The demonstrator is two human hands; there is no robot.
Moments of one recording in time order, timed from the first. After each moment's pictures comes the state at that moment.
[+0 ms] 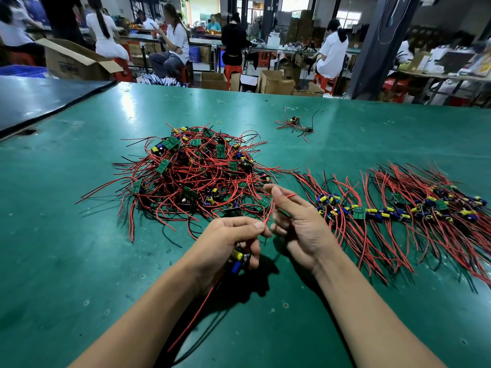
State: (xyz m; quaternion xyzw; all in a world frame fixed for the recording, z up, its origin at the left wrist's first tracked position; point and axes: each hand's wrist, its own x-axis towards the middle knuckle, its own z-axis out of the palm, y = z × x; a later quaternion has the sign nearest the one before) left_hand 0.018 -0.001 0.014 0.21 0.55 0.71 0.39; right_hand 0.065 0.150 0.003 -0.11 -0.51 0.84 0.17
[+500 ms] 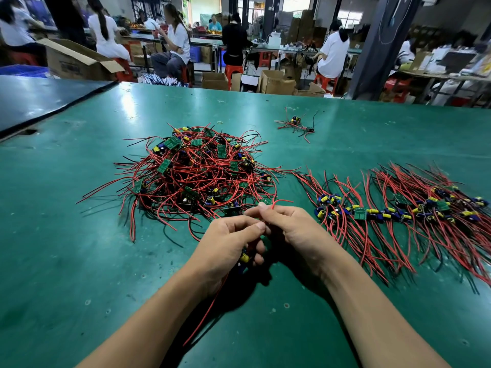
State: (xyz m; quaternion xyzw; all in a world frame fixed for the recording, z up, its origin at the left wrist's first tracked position) left_hand 0.025 0.005 0.007 0.18 0.57 0.73 0.34; right_hand 0.081 0.141 0.016 -0.12 -0.56 0.82 0.00
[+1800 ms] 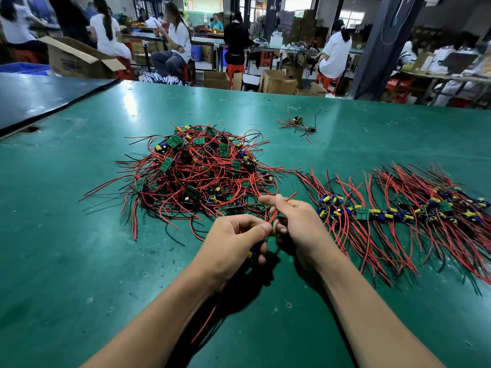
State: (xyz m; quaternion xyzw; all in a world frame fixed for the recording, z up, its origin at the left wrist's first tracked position) left_hand 0.026 0.008 0.004 0.22 0.61 0.71 0.29; right_hand 0.061 0.152 0.000 -0.23 -0.67 0.70 0.13
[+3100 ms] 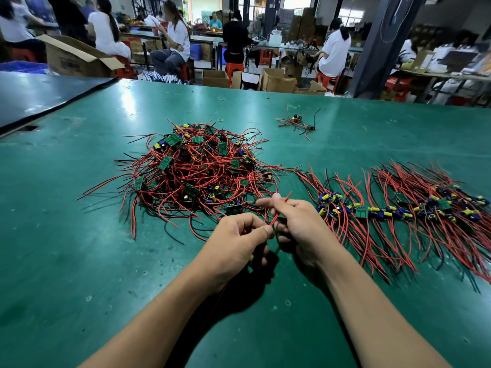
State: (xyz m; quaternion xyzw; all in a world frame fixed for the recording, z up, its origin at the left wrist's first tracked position) left_hand 0.031 0.008 0.012 0.25 0.66 0.66 0.27; right_hand 0.063 0.154 0.006 -0.23 -0.66 0.70 0.11
